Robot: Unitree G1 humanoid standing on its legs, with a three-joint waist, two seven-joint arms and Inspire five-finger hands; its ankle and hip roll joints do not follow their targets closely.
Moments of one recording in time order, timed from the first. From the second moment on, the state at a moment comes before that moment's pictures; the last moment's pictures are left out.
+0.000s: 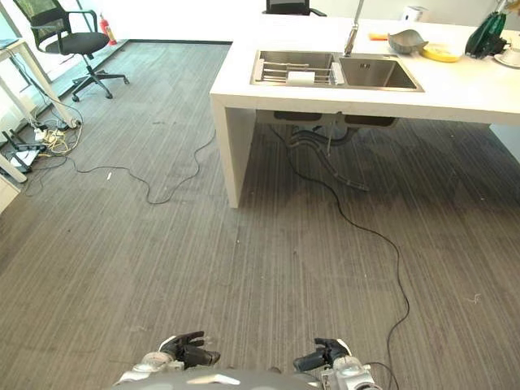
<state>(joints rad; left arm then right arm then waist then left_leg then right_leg) -0.05 0.15 -0.27 1.20 -0.31 0.00 -0.01 -0.05 -0.20 0.30 1.23 0.16 -0.01 -0.03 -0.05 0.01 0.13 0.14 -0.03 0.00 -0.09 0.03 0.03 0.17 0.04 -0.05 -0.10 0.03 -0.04</state>
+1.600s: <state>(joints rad) -0.24 0.40 -0.18 0.16 -0.04 -0.21 0.41 -0.04 -0.20 0.21 1.11 0.26 -0.08 -0.09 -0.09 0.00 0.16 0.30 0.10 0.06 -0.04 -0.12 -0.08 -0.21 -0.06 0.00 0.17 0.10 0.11</state>
